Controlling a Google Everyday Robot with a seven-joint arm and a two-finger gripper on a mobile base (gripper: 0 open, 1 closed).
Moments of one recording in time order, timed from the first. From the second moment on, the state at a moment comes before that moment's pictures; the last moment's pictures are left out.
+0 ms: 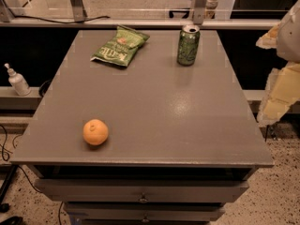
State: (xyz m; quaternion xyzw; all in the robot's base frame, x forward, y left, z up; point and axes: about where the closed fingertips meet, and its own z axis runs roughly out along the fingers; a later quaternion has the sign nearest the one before) arm 0.438 -0.217 0.976 -0.60 0.78 -0.03 0.16
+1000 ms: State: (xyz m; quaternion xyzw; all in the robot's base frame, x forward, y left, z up) arm 0.438 -0.175 0.940 -0.58 0.78 0.07 0.23
